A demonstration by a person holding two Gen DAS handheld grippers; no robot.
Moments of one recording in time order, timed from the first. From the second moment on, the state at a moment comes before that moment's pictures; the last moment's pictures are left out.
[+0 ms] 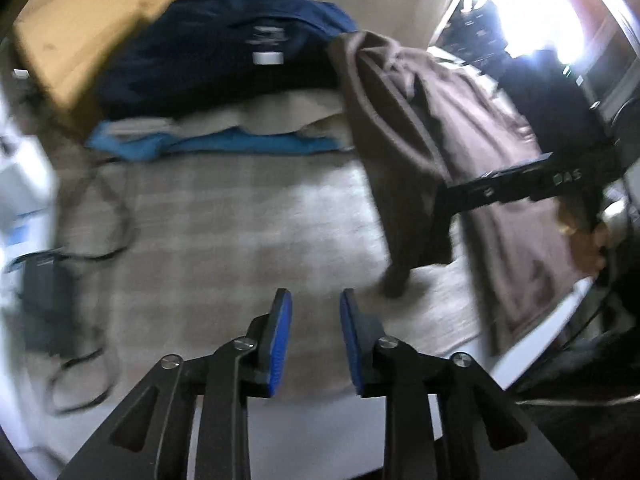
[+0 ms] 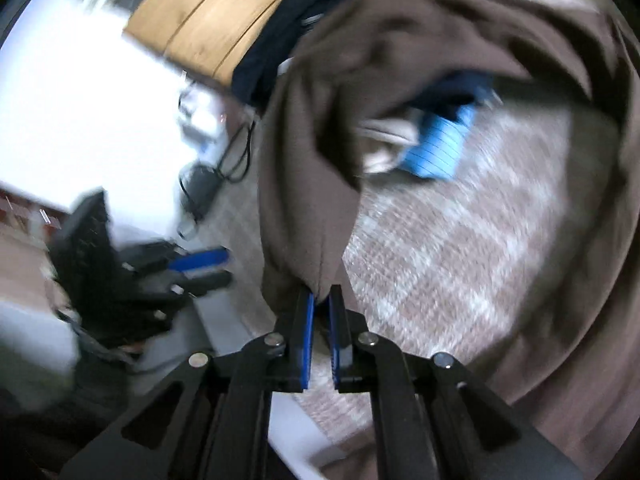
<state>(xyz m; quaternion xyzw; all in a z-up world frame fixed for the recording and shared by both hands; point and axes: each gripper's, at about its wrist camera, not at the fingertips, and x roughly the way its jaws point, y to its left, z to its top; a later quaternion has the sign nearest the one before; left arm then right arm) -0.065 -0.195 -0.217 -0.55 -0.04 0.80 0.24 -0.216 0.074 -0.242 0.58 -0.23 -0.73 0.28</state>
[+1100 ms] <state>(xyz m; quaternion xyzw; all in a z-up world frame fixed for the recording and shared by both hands) -0.038 -0.154 -0.187 -0.57 0.02 0.77 0.28 -0.152 0.081 -0.257 0.66 -0.20 -0.68 0.24</state>
